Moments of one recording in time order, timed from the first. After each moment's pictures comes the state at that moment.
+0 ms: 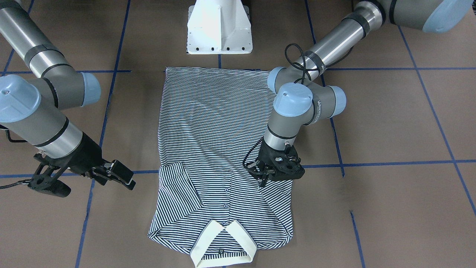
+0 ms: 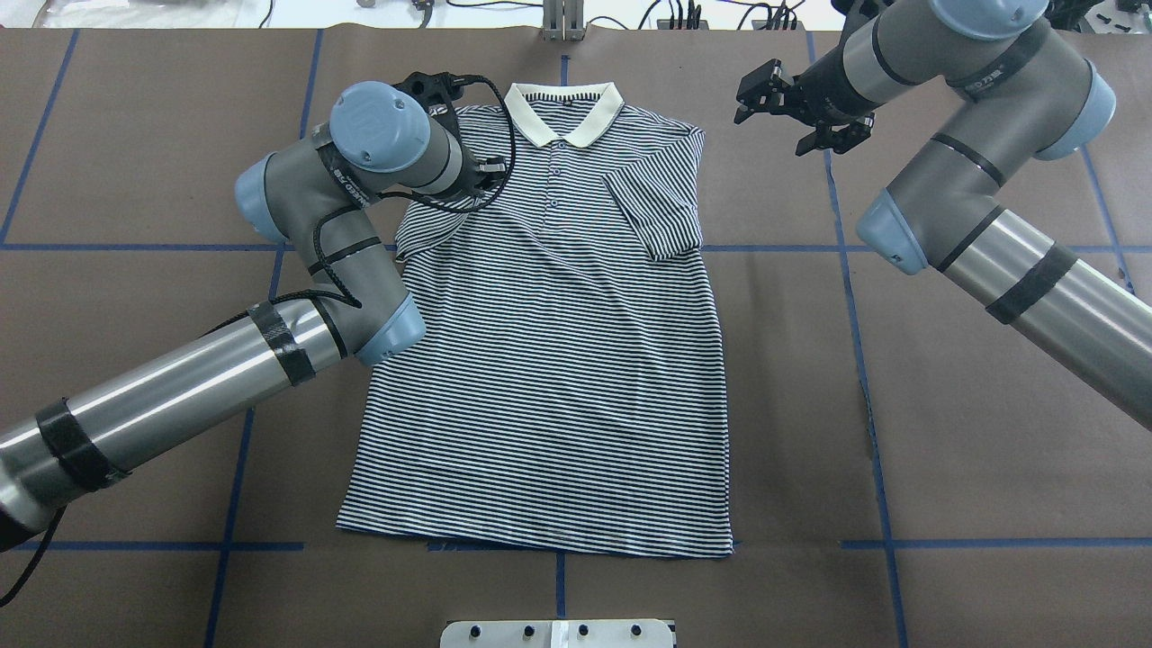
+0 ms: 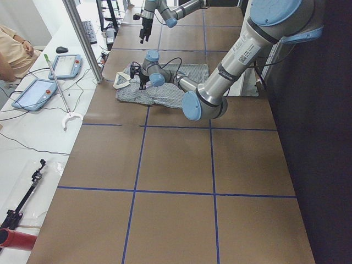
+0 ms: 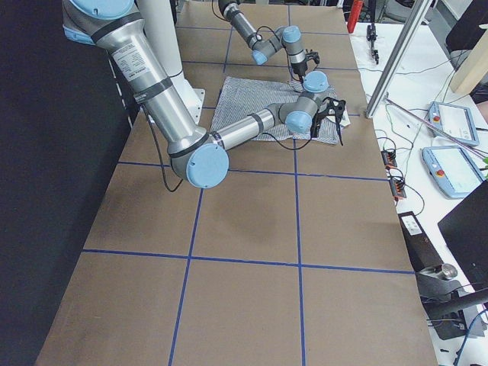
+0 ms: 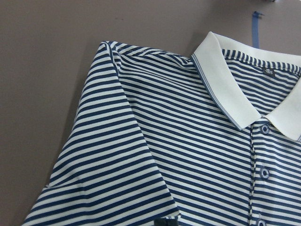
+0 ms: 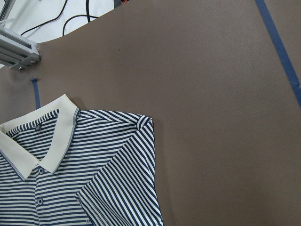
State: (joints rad) left arm -0.70 -2.41 -1.12 -2.18 -1.74 -1.30; right arm 0.97 -0.99 1.39 -0.98 2.15 1.35
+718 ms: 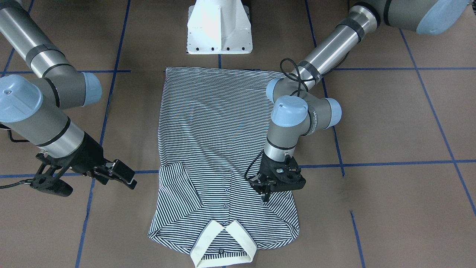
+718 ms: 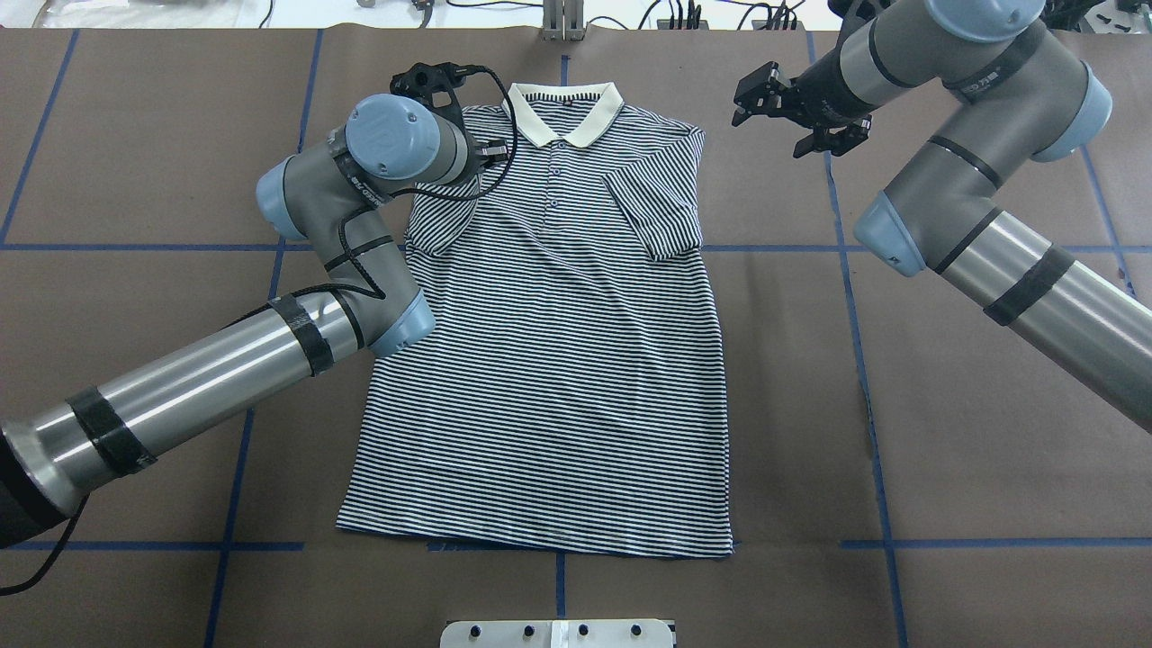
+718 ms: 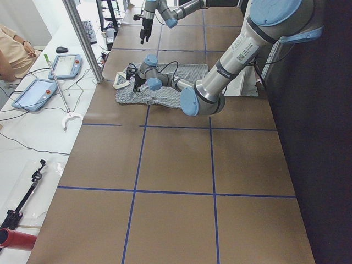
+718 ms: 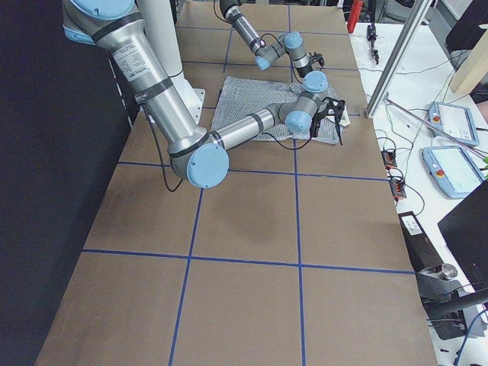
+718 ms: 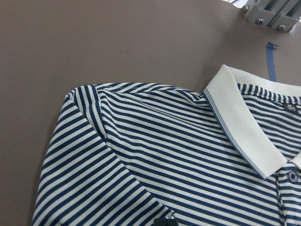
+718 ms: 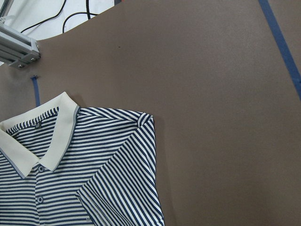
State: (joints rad) left arm -0.70 -2.46 -0.98 -2.31 -1.63 -1.30; right arm 0.97 -0.99 1.39 -0.98 2.15 1.35
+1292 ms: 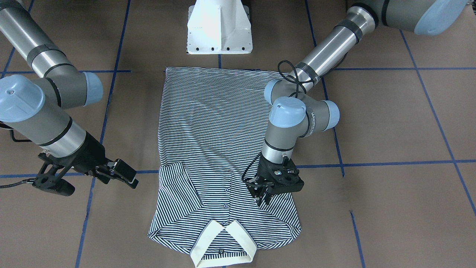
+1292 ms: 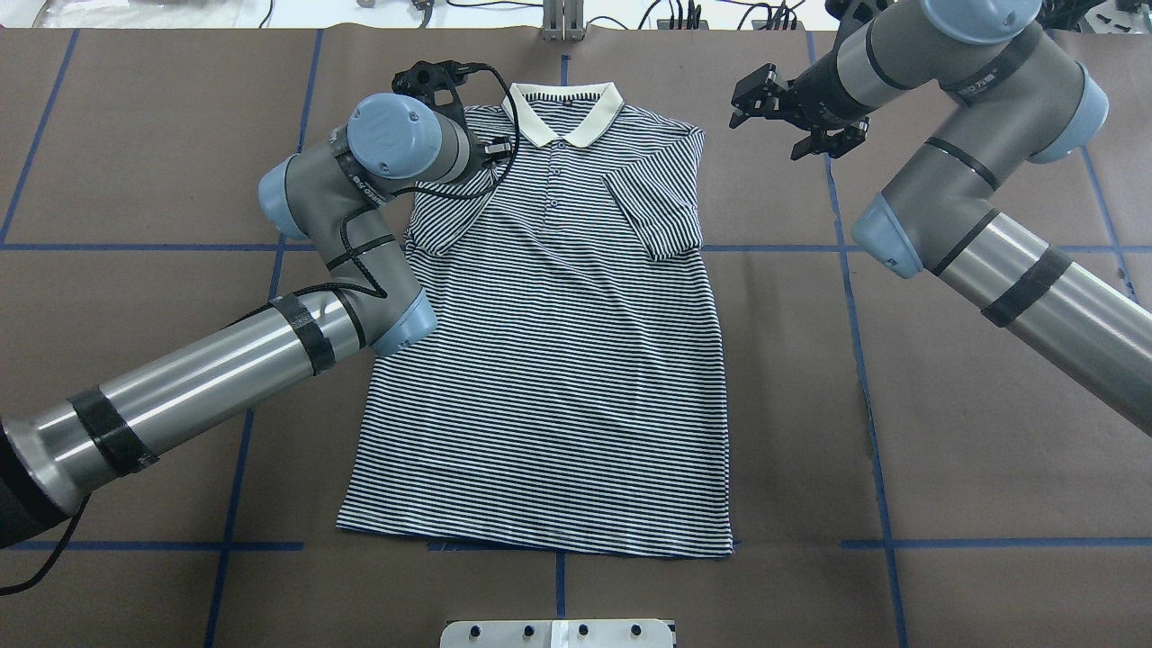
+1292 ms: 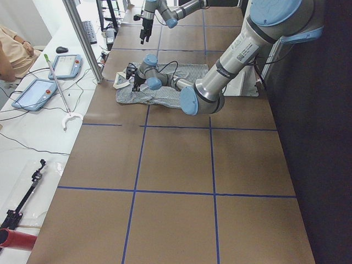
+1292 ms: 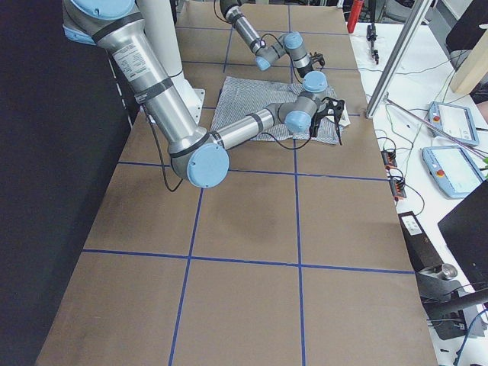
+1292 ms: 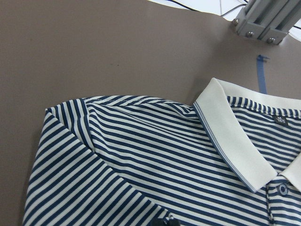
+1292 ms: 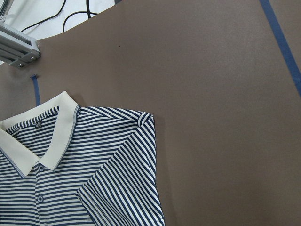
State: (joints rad) left arm -0.70 -2.46 -1.00 -2.31 -1.63 -1.30; right arm 0.96 -0.99 1.39 -0.98 2.15 1.36
